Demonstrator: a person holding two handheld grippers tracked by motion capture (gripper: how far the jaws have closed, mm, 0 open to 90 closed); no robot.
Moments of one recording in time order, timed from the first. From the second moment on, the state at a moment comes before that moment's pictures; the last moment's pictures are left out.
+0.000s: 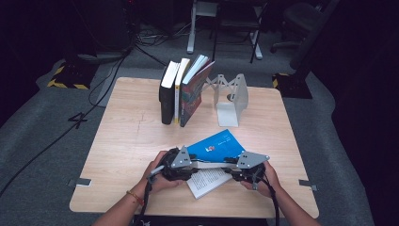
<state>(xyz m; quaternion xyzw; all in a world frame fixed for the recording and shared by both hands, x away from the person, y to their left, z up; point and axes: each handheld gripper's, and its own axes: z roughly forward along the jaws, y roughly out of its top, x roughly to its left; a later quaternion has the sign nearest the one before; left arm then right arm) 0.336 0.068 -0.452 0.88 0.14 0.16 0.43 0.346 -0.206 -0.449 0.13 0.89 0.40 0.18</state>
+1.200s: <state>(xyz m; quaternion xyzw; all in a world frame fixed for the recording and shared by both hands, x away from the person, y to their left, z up) 0.343 0.126 -0.443 0.89 0.16 0.11 0.41 0.360 -0.231 -0.464 0.11 0.88 0.40 0.21</state>
